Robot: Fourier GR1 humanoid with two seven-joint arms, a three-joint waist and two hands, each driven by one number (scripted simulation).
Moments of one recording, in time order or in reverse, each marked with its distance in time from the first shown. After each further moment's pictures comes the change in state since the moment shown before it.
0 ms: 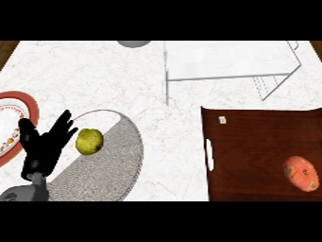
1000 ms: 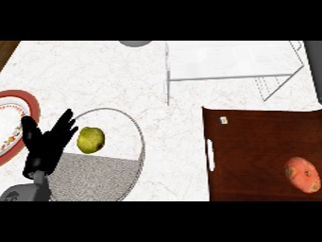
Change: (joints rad) left arm -0.009 -0.014 0.002 -0.013 -0.014 -0.003 0.026; right arm -0.109 -0.037 0.013 0.548 0.118 -0.286 -0.394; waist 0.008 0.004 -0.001
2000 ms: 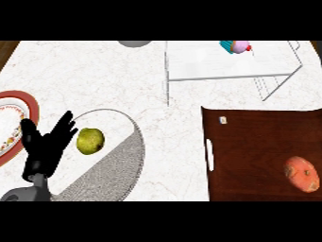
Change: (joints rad) left arm 0.021 -0.010 0.003 -0.022 -0.009 -0.004 0.003; right arm -0.079 0.006 -0.168 0.125 -0.125 -0.140 -0.010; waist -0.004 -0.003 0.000
